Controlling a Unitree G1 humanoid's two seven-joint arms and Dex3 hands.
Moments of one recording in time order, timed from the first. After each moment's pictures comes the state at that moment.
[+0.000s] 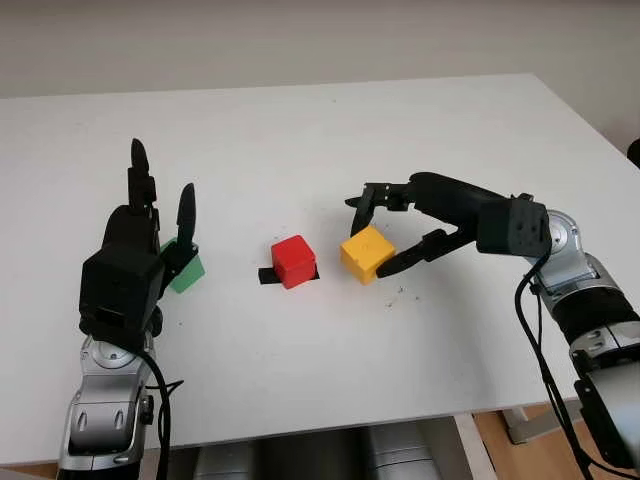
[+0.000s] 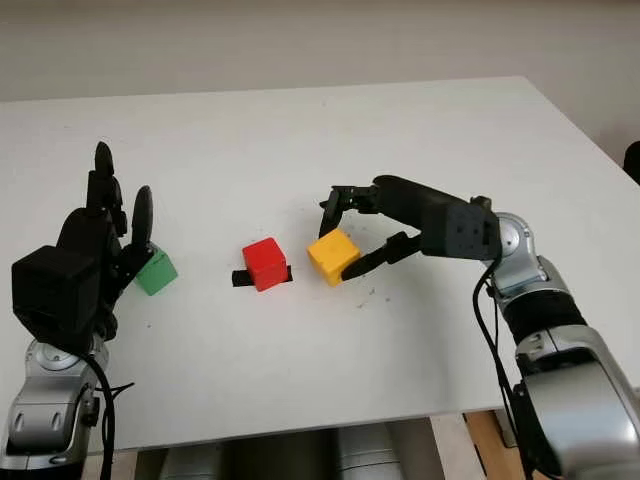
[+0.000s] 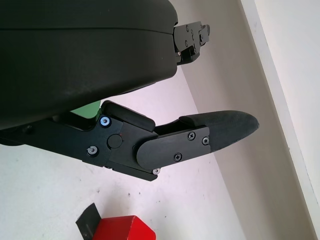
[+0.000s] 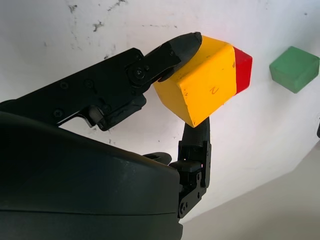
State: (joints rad) left arm -0.12 0.19 0.15 -0.29 0.14 0.28 0.04; right arm -0.81 -0.55 0.19 0.84 -0.07 -0.56 0.71
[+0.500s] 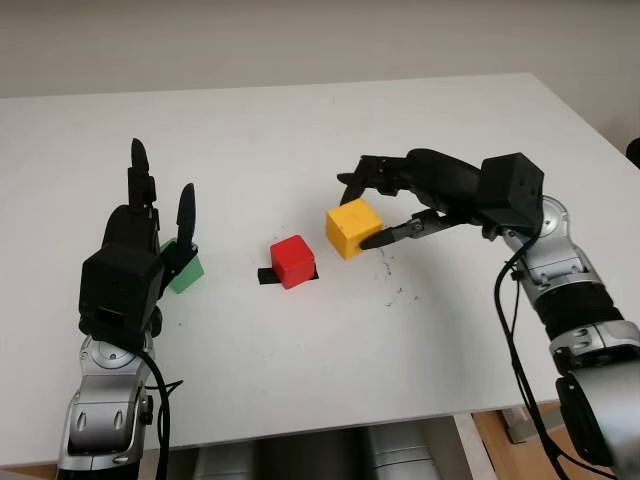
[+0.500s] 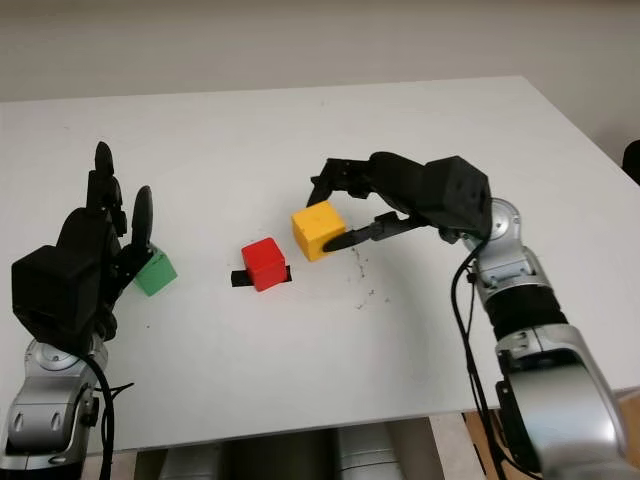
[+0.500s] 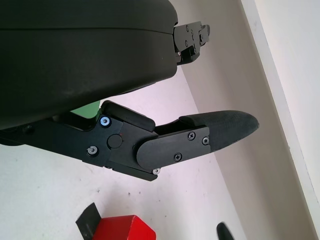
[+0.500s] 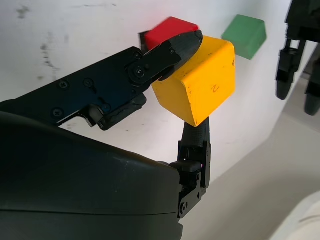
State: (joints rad) left arm -0.12 0.19 0.15 -0.29 0.14 0.28 0.04; right arm -0.81 -0.42 0.12 0.75 -0.02 -0.38 0.64
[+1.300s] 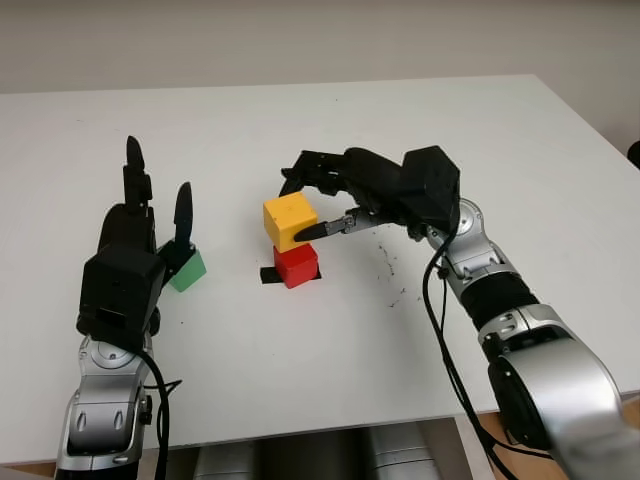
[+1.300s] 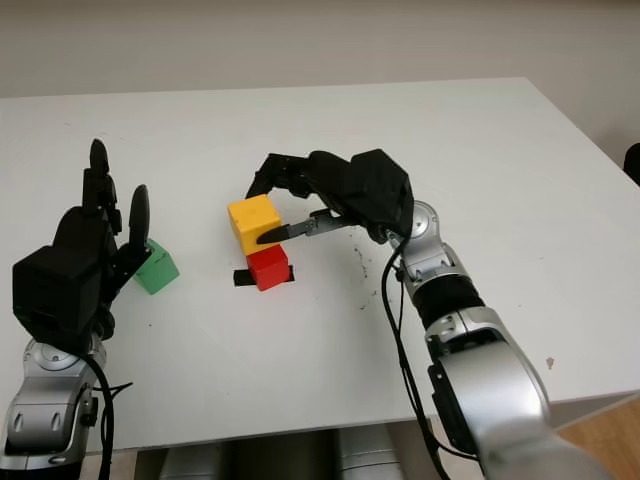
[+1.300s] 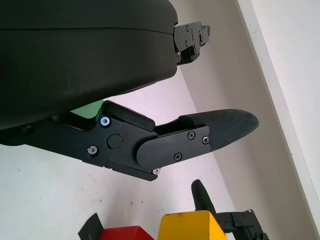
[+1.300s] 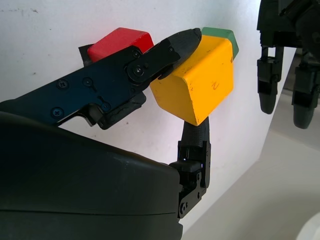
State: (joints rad) left arm -0.12 0.20 0.15 -0.29 0.16 0.28 0.05; right arm -0.96 -0.23 0.13 1.00 -0.08 -0.35 0.62
